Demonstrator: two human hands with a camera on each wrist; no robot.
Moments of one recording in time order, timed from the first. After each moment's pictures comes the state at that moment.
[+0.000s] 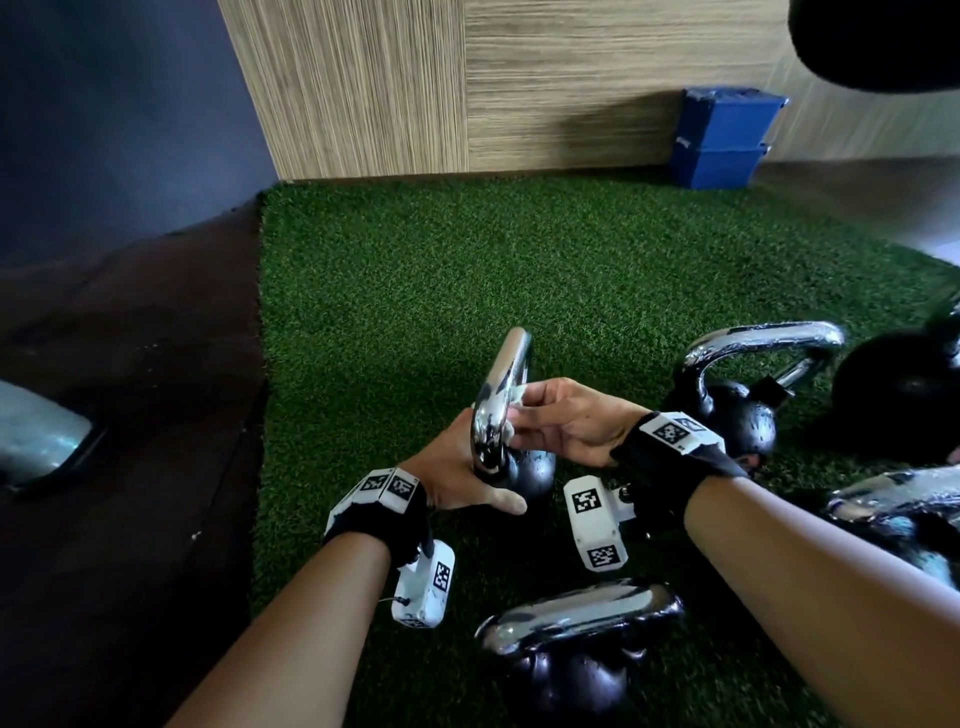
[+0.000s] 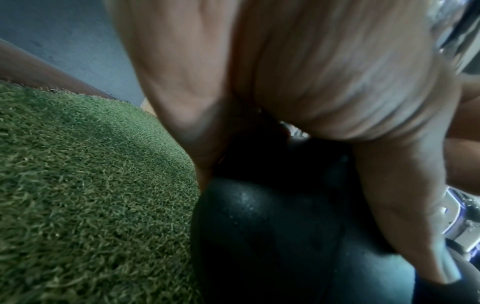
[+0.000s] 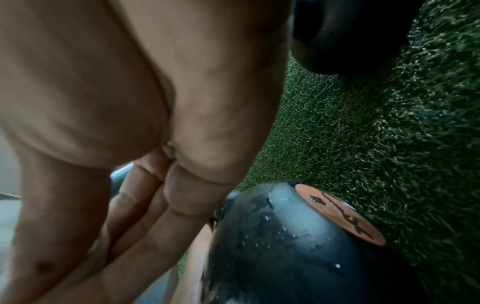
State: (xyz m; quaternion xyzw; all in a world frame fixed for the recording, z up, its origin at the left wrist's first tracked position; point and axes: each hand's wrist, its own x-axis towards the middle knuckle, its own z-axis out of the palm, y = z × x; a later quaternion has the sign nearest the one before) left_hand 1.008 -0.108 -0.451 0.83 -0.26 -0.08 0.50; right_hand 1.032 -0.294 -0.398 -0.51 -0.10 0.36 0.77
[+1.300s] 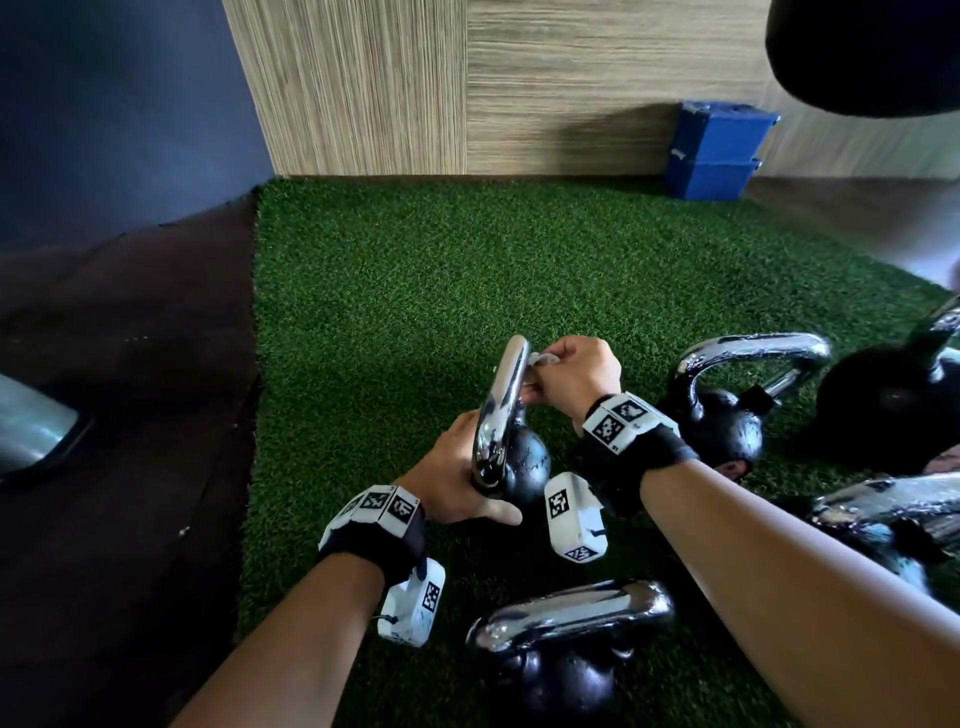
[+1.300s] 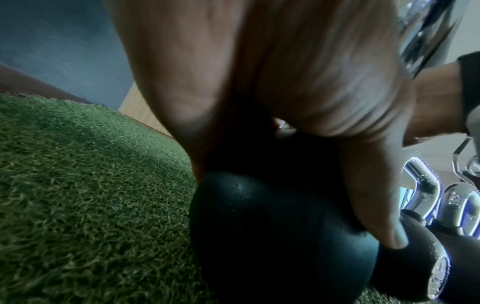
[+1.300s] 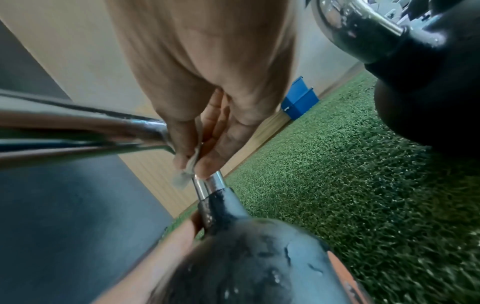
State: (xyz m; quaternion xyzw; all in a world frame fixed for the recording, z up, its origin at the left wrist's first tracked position) left_hand 0.991 -0.108 -0.460 0.87 -0.16 -0.09 0.46; right_hand 1.066 -0.283 -0.398 -0.79 0.11 -0.04 0.60
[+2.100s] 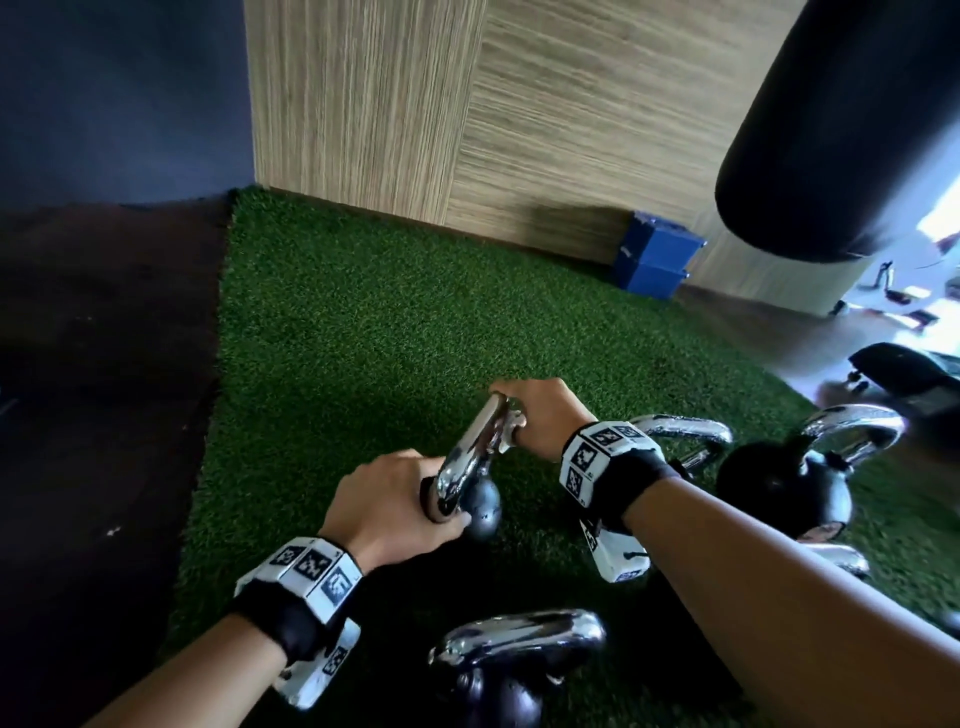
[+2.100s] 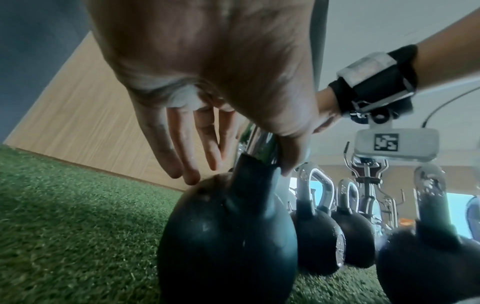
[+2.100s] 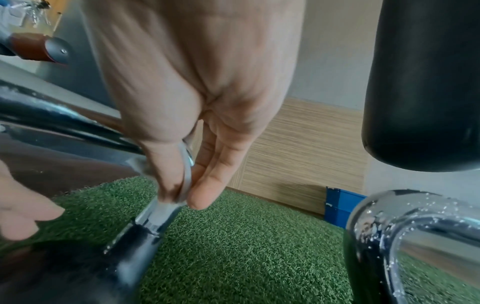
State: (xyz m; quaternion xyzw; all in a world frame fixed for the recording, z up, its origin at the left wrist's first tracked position) left_hand 0.945 -0.098 -0.418 0.96 -0.08 0.10 0.26; right_hand 1.032 -0.289 -0.319 -0.97 -0.20 0.01 0.13
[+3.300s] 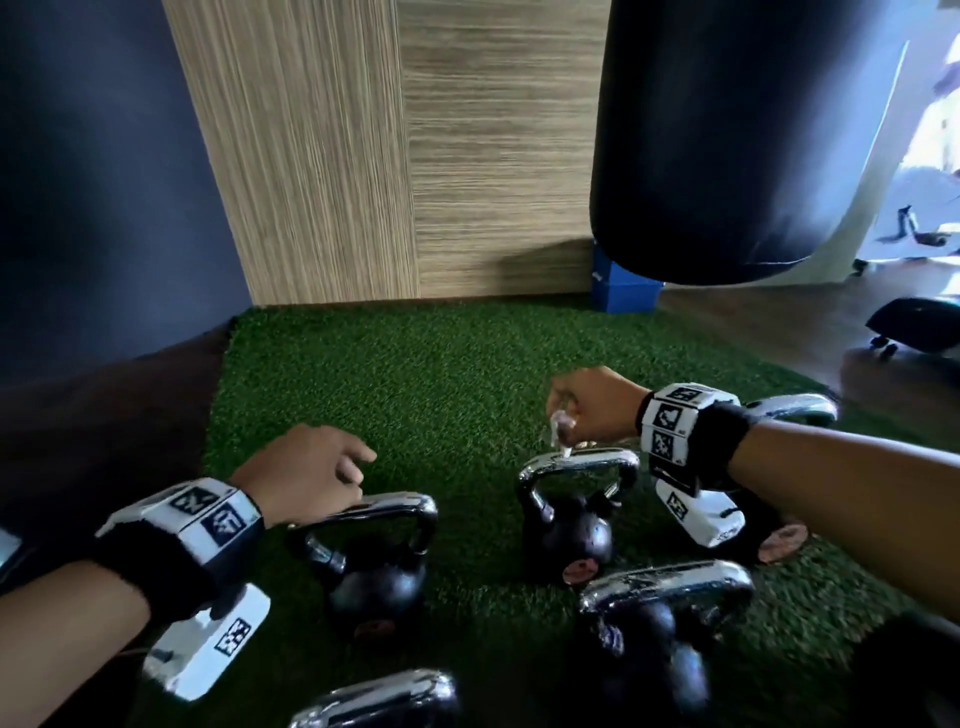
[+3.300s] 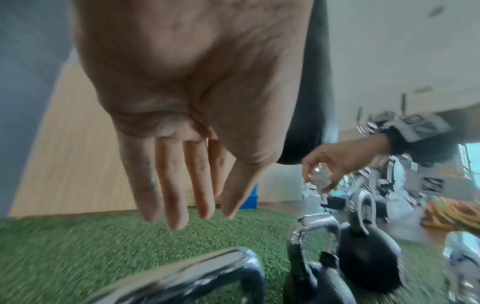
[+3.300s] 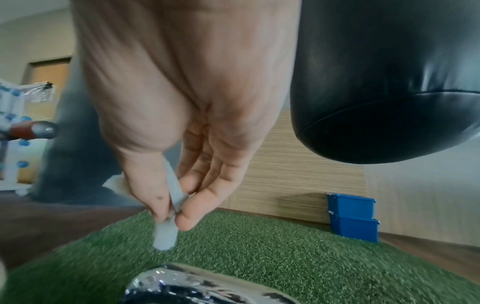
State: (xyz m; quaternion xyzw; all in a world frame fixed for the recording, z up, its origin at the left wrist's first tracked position) left_hand 0.961 -0.157 -0.236 0.99 -0.02 -0.05 0.15; right_hand 1.046 -0.495 -0.212 -0.97 -0.22 0.01 0.10
